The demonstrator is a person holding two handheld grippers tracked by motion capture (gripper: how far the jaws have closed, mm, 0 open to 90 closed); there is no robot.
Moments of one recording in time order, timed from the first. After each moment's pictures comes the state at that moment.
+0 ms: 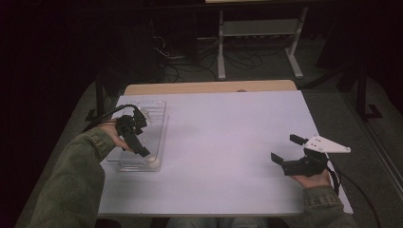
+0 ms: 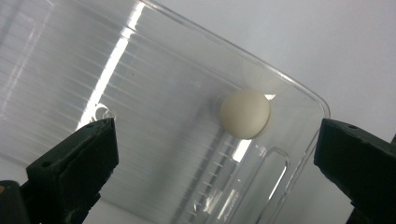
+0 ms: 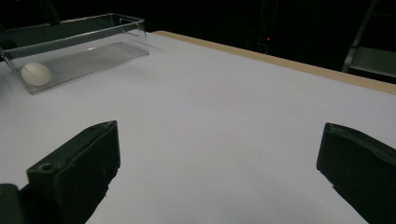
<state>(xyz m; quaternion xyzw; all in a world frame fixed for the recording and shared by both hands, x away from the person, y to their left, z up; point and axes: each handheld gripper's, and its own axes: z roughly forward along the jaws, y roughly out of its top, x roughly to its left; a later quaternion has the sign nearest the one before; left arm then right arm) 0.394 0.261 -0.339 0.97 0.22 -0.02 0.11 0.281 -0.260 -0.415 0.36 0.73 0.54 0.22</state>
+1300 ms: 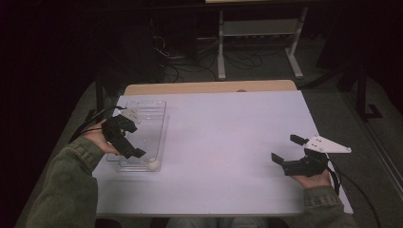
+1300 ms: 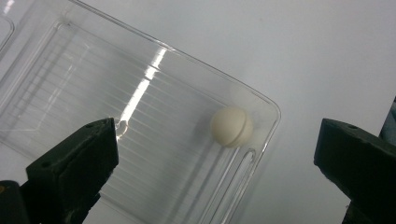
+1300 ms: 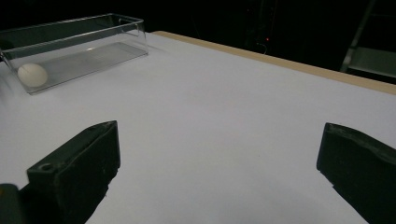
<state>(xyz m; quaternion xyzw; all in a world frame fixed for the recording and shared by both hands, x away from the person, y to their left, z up) 0.357 0.281 -0.311 0.95 0.22 0.05 0.21 0.281 -0.260 -0.415 0.36 0.73 0.54 0.22</state>
